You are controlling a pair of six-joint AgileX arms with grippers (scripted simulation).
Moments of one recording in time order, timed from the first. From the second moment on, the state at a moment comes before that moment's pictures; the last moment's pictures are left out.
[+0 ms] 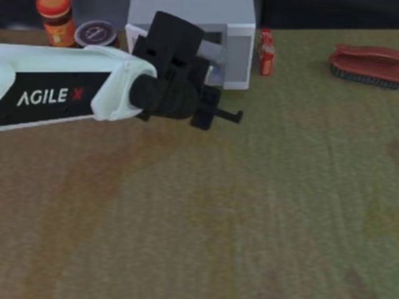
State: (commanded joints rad) left arm -0.58 1.96 1.29 -0.19 -0.02 -0.07; right arm 0.00 0.00 0.00 0.00 0.00 0.00
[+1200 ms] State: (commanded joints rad) left arm -0.56 1.94 1.26 -0.18 0.01 -0.03; right arm 0.00 0.00 0.00 0.00 0.00 0.00
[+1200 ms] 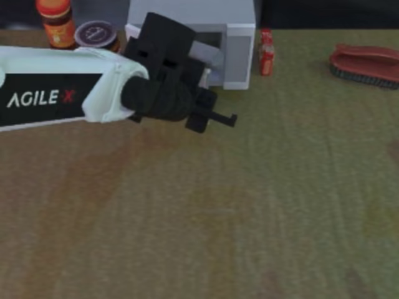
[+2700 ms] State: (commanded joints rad) left arm -0.53 1.91 1.22 -0.17 0.07 0.04; right arm 0.00 0.00 0.00 0.00 0.00 0.00
